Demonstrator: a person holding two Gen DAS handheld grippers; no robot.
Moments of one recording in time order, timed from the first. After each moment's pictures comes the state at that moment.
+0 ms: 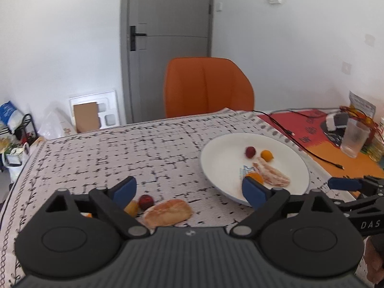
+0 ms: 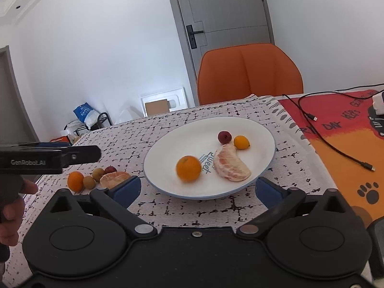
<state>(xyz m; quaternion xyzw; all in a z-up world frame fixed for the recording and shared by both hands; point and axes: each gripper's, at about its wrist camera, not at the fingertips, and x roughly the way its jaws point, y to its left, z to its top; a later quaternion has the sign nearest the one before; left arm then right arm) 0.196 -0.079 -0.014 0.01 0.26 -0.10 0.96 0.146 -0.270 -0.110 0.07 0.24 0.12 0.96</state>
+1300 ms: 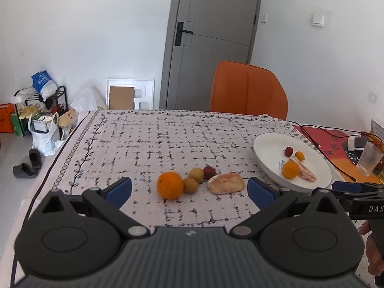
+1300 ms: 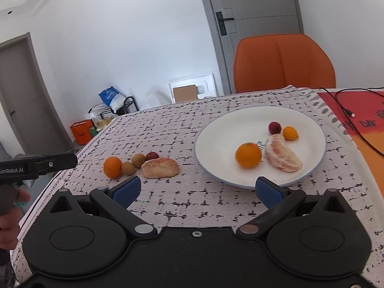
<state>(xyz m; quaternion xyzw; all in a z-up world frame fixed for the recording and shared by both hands) 0.141 0.009 -0.019 -0.06 0.27 -0.03 0.96 0.142 -0.222 -0.103 0.06 0.26 0.19 0.94</state>
